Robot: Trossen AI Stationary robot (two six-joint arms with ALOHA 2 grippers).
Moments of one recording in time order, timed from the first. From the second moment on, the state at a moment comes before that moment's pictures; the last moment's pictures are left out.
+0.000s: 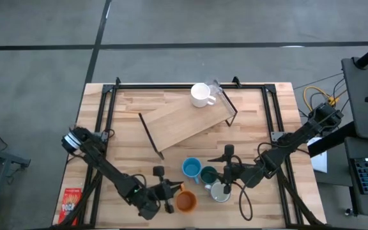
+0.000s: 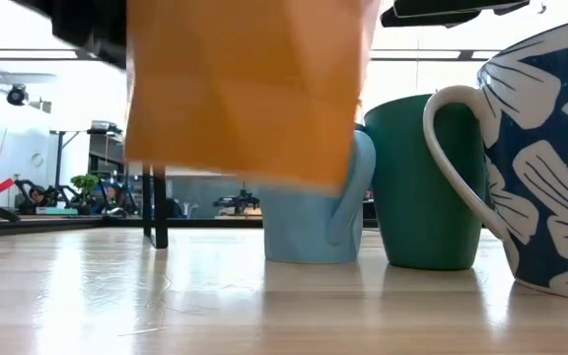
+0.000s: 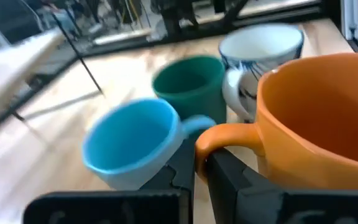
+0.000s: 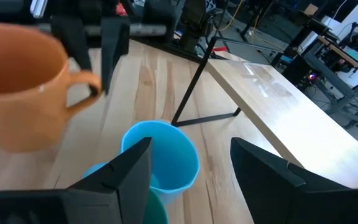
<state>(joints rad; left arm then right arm) -0.73 1.84 1.05 0.22 -1.00 -0.29 0.64 1.42 0.78 0.16 0.76 -0.06</state>
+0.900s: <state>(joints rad) -0.33 1.29 0.93 0.21 -0.98 0.07 0.64 1.42 0.78 0.16 0.76 -0.06</state>
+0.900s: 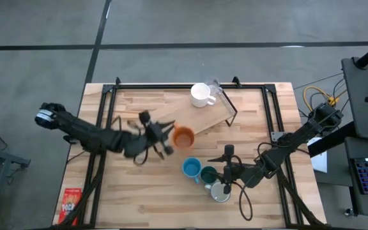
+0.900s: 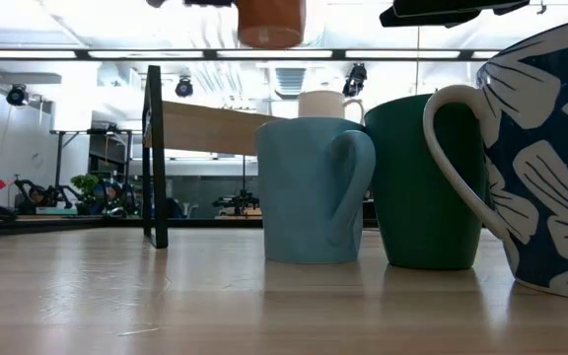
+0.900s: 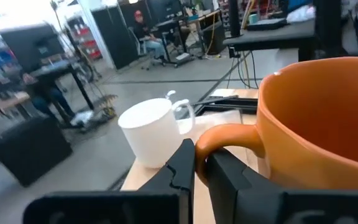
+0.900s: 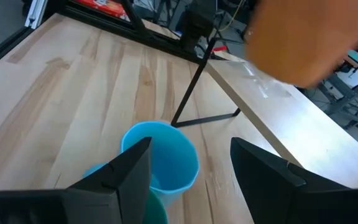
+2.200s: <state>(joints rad) 0.05 1.36 0.85 0.18 -0.93 -0.10 0.64 1.42 0.78 0.16 0.76 -0.06</state>
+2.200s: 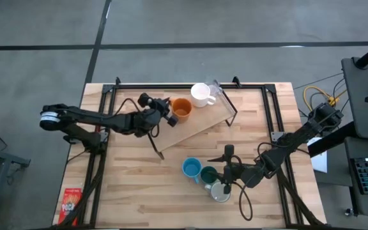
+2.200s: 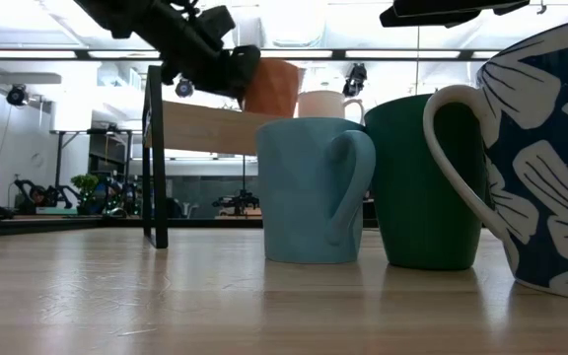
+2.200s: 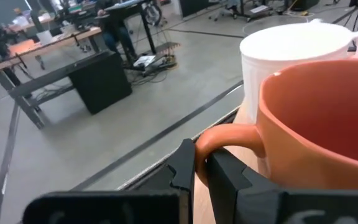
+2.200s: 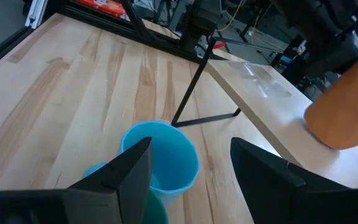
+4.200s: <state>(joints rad) 0.15 1.40 0.78 0.34 -0.87 -0.12 0.64 1.42 0.78 0.17 0.76 -0.06</state>
